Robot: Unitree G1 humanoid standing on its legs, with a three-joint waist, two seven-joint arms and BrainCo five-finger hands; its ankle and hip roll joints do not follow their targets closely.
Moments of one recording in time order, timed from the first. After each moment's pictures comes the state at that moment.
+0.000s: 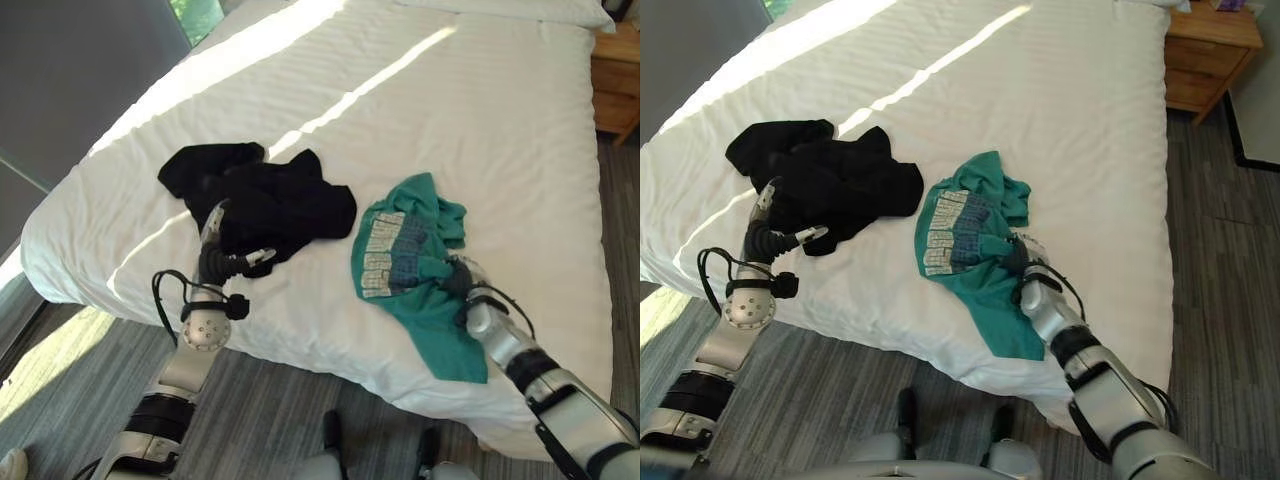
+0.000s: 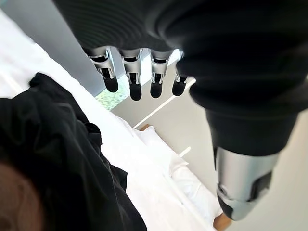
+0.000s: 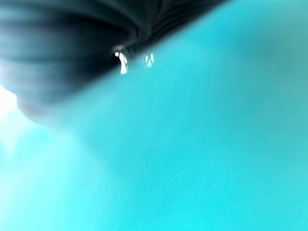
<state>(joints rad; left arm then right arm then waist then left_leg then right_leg) -0.21 0.66 -0.10 0.26 0.10 -0.19 0.41 -0.53 -0.44 0.46 0.71 -0.30 -0.02 -0.31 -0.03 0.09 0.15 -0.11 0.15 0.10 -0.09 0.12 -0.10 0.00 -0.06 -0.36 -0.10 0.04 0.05</state>
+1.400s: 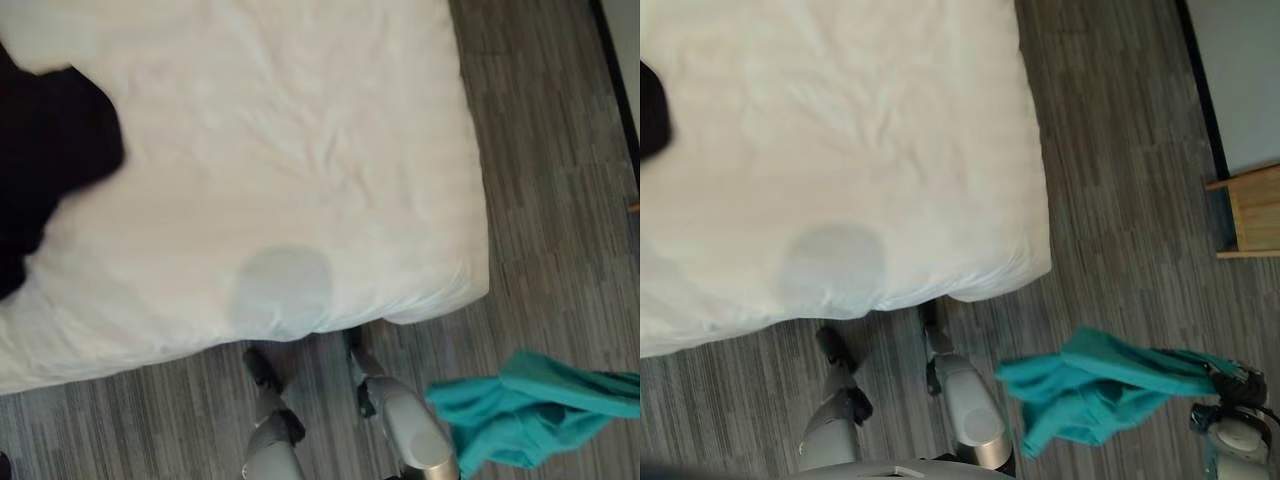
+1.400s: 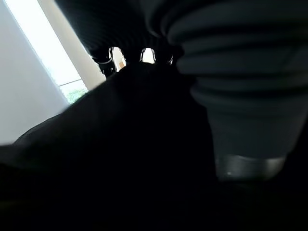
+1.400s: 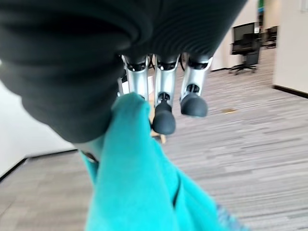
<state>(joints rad) -0.49 1.33 -0.04 0.64 0.71 0.17 0.27 0.16 -0.62 -0.33 0.65 0.22 -0.11 -0.28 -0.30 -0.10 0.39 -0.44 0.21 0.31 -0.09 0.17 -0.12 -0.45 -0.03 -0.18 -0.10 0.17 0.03</state>
